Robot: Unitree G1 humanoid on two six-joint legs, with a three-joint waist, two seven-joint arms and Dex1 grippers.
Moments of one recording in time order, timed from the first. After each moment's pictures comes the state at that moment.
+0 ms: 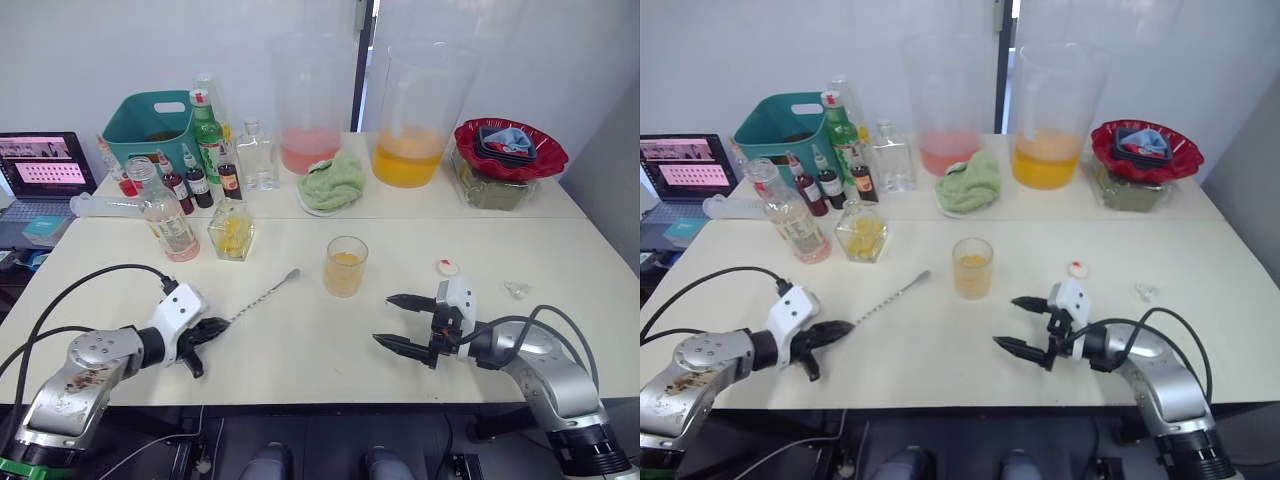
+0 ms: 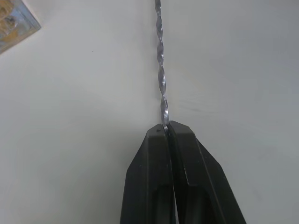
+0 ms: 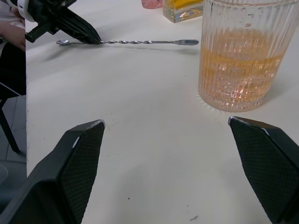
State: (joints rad) left arm -0.04 0.82 0.09 -0.20 -0.29 0.44 -0.86; right arm -0.17 -0.62 0.01 -0.17 0.46 0.34 1.02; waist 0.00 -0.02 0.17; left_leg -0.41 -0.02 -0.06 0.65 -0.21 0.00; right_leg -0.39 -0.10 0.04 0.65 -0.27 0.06
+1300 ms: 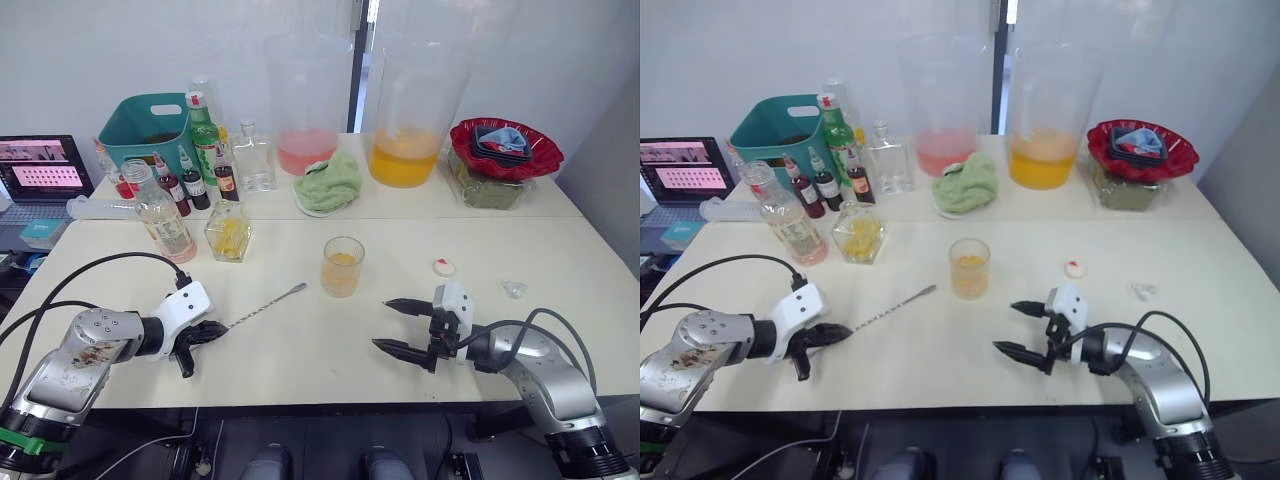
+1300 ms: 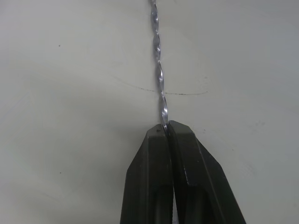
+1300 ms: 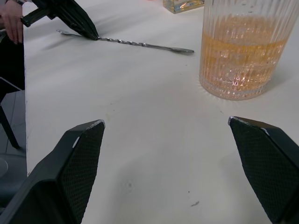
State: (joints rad) left arm -0.15 0.92 -0.01 -0.22 -0.22 0.58 -0.95; right arm -0.16 -0.62 0.02 -0.16 0.43 0.34 1.03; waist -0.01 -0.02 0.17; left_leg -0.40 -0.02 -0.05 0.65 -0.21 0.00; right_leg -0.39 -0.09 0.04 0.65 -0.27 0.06
